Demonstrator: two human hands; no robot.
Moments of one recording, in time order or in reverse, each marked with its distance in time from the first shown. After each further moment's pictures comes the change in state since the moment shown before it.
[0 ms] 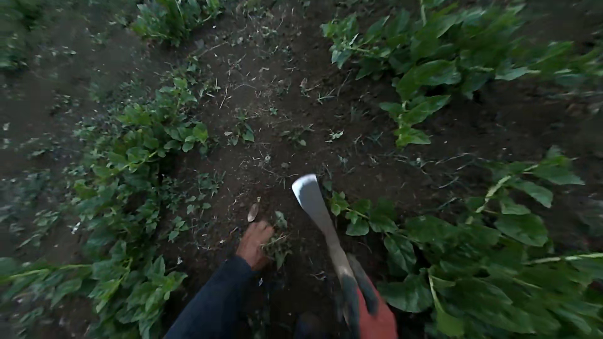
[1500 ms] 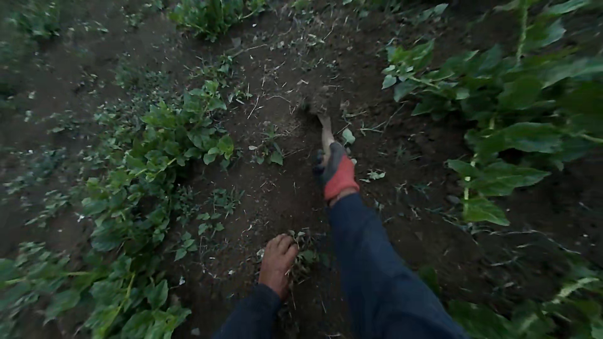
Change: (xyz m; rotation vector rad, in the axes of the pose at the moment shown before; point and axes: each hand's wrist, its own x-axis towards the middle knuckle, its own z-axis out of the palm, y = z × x) left_hand 0.054 -0.002 0.030 -0.074 0.390 0.014; right_hand 0.274 -0.227 0.176 0.355 -0.151 -0.024
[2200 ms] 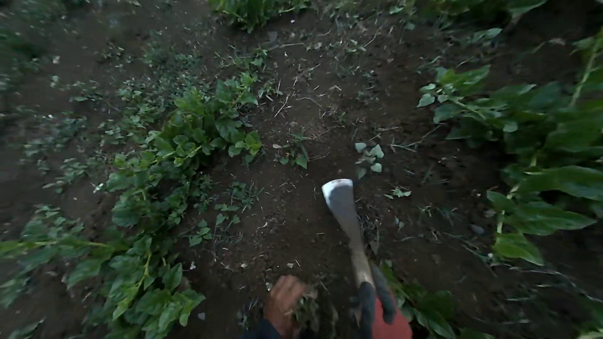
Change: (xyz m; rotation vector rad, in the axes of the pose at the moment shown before) left_hand -0.080 0.027 0.001 -0.216 0.217 -0.067; right_hand -0.214 0.092 -0.121 -0.527 0.074 -0.097
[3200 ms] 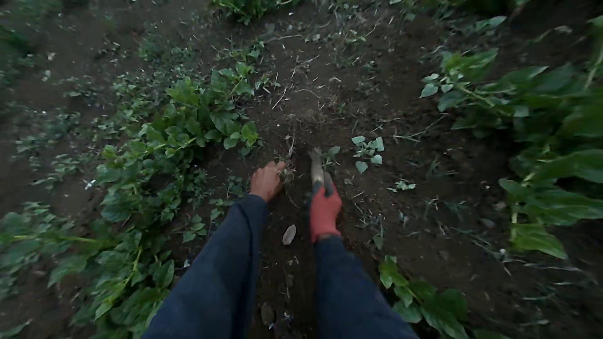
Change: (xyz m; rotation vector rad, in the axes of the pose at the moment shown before) left_hand 0.269 -0.068 -0.070 0.449 -0.352 -0.357; right_hand 0.137 -0.062 0.140 0.064 0.001 -0.034
